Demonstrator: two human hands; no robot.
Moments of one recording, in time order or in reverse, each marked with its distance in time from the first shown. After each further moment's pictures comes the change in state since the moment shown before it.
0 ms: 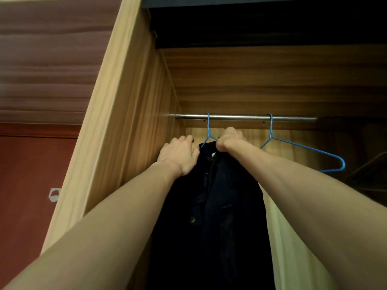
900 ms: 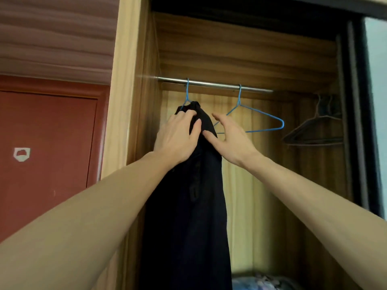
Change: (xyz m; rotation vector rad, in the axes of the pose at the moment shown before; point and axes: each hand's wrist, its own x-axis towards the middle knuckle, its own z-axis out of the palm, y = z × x) left_hand -0.129 0.029 -0.048 -0.439 0.141 0.143; right_hand -0.173 0.067 -0.032 -0.052 0.067 -0.414
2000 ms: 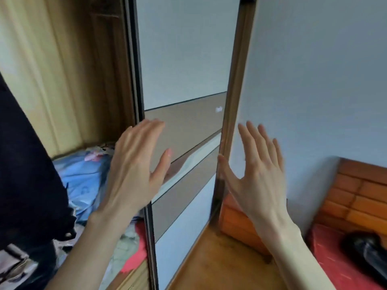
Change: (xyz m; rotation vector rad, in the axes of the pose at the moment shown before) left_hand -0.352 0.278 -0.011 -0.874 -0.259 0.349; right_hand -0.507 -0.105 -0.268 -1.103 0.129 0.648
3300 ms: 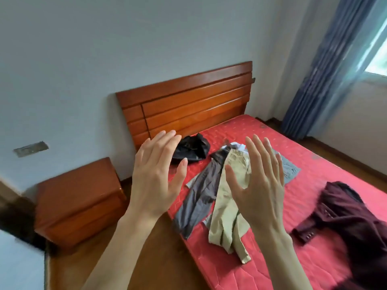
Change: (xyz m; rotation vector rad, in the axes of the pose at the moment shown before) left_hand -0.019 0.475 0.360 -0.987 -0.420 0.524; right_hand -0.232 0.367 -0.203 -0.776 0.211 0.821
